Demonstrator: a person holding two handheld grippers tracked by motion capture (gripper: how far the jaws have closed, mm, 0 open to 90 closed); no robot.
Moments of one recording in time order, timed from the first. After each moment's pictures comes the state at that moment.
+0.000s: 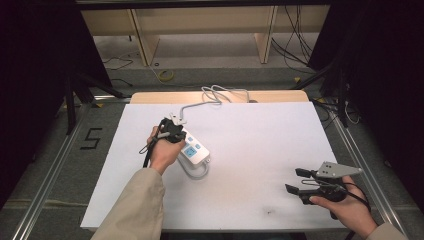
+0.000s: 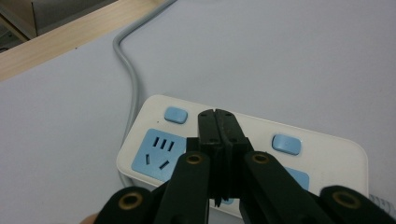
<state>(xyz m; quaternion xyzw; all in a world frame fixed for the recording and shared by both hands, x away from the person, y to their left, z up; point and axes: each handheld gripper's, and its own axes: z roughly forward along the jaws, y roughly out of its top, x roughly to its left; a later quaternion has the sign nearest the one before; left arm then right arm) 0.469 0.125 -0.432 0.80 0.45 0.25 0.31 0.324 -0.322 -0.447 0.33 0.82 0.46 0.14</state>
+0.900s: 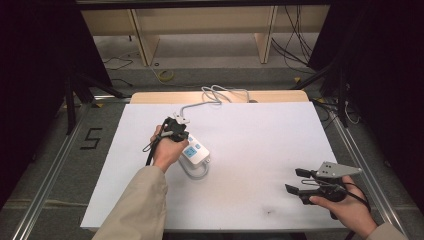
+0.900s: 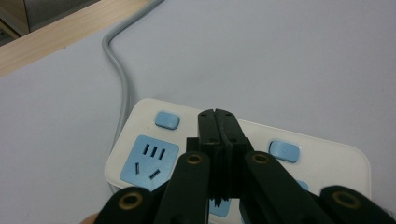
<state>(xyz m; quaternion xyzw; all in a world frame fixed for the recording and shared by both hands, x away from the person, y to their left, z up) 0.476 0.117 -0.437 0.80 0.45 0.24 0.30 0.324 -0.323 -0.447 0.33 0.82 0.46 0.14</state>
